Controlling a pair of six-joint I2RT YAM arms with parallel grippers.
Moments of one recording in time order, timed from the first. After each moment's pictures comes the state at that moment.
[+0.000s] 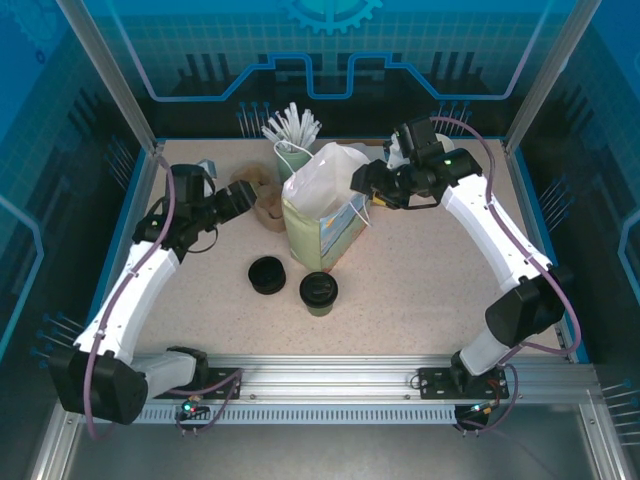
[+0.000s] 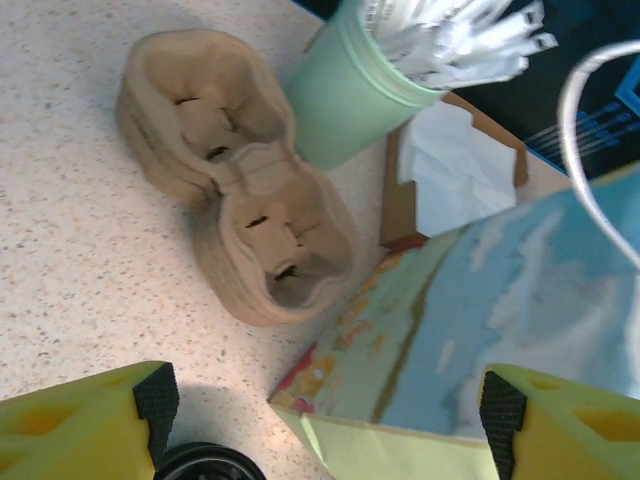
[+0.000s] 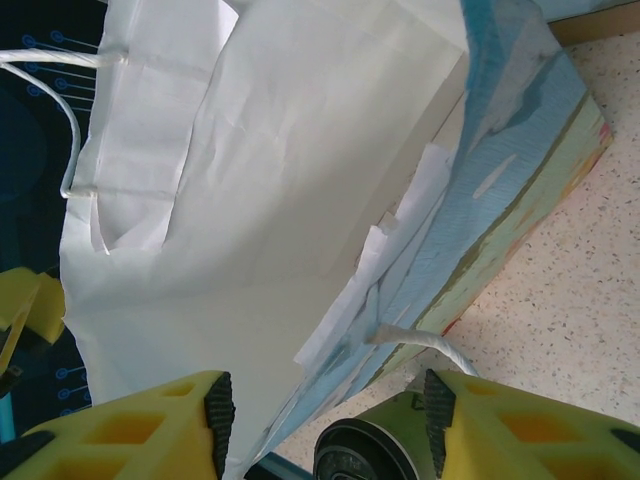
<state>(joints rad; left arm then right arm) -0.12 1.17 1.08 -0.56 0.17 -0.65 0.40 1.61 1.69 -0.99 -0.39 0.71</state>
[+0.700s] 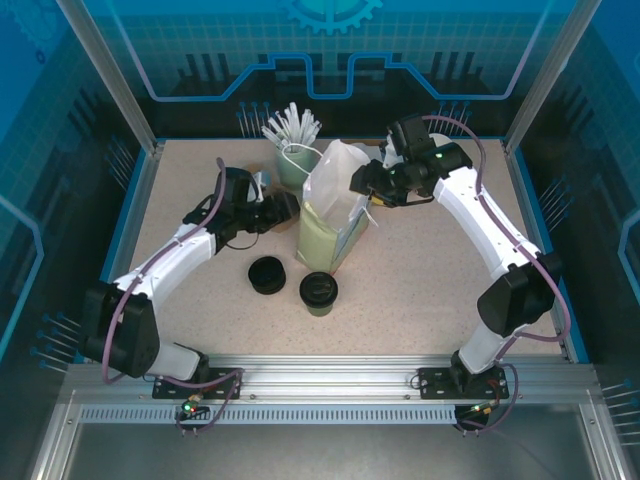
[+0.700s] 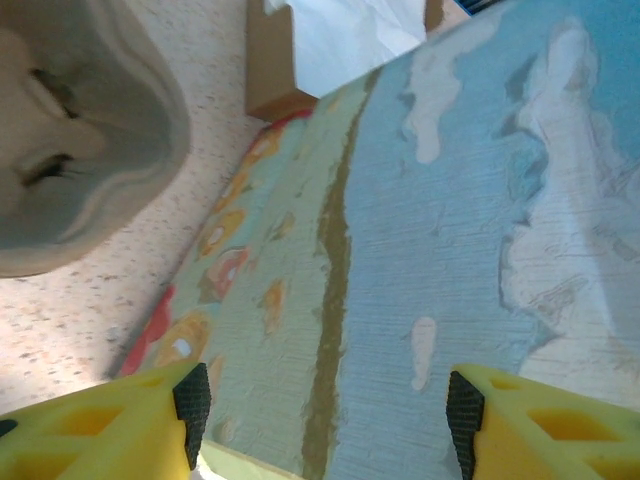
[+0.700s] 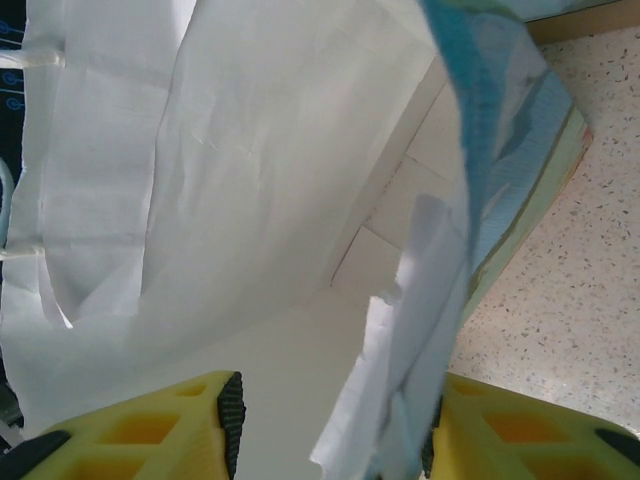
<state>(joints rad) -0.29 1.43 1.03 -0.28 0.43 -0.76 0.40 1.69 1.75 -1.03 -0.36 0.68</state>
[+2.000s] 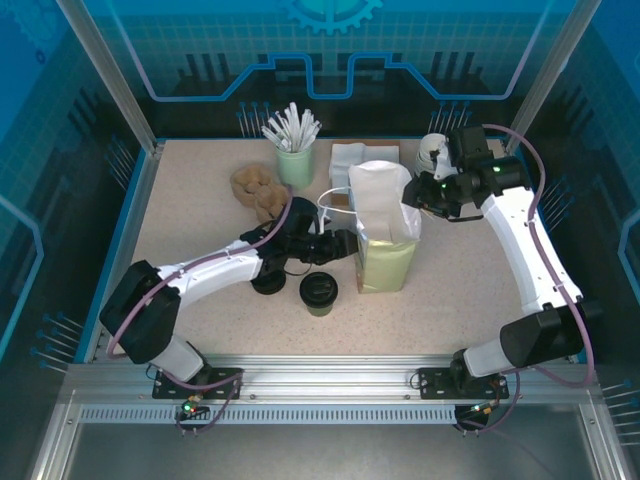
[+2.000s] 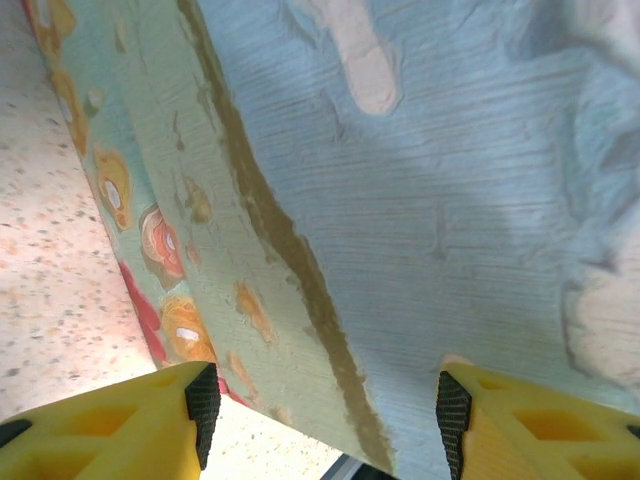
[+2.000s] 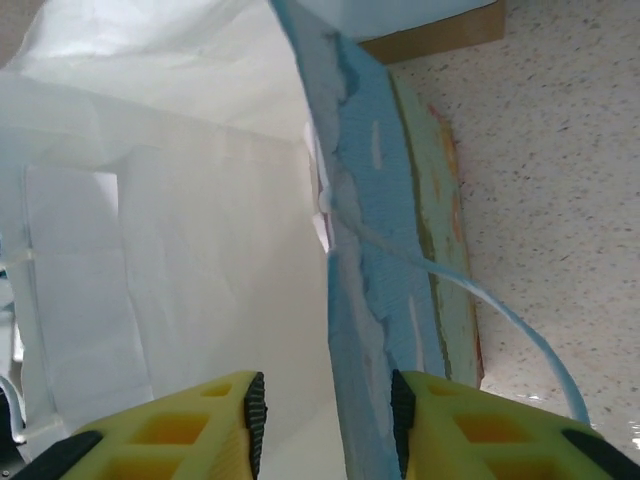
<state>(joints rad) -0.69 1.56 1.00 -0.07 0.42 -0.93 0.18 1.45 1.62 -1.20 -0.29 0.46</state>
